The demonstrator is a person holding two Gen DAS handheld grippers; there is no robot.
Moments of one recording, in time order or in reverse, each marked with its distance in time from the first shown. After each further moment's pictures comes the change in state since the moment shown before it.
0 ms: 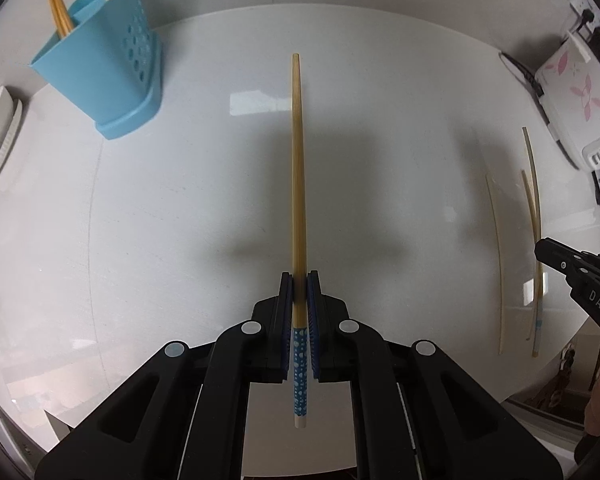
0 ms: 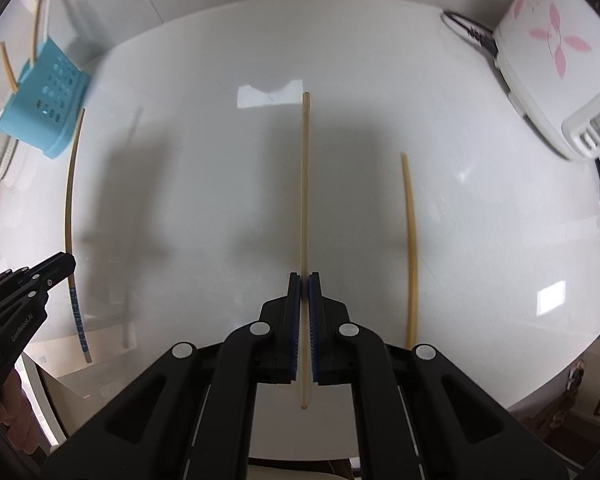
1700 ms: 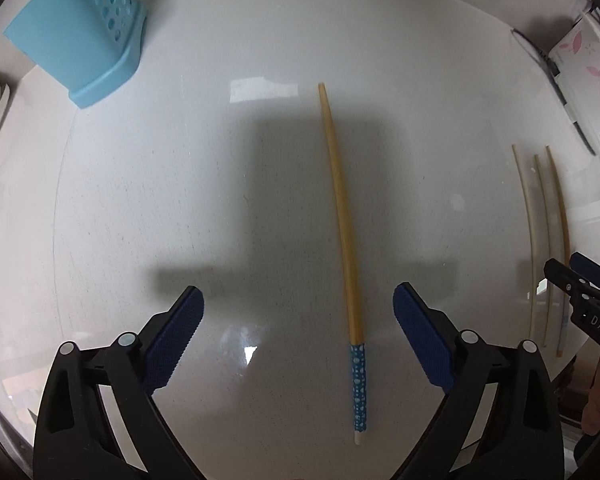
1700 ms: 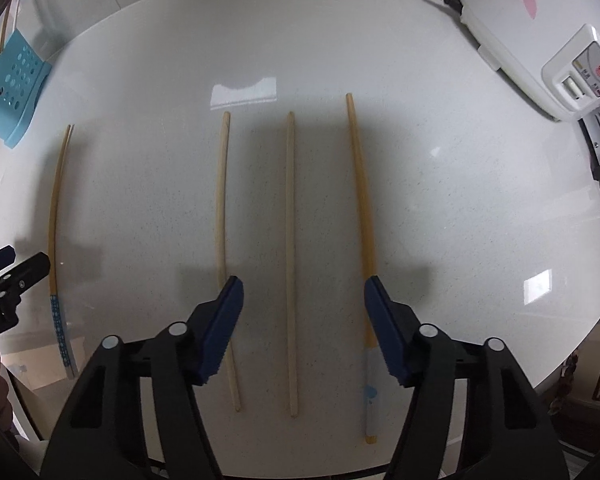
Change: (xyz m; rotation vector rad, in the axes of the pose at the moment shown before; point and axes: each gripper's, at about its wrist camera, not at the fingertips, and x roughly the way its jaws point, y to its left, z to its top) left arm 0.076 -0.020 0.000 0.010 0.066 0.027; right arm 0.058 -0.053 -0.041 0.041 0.049 -0.073
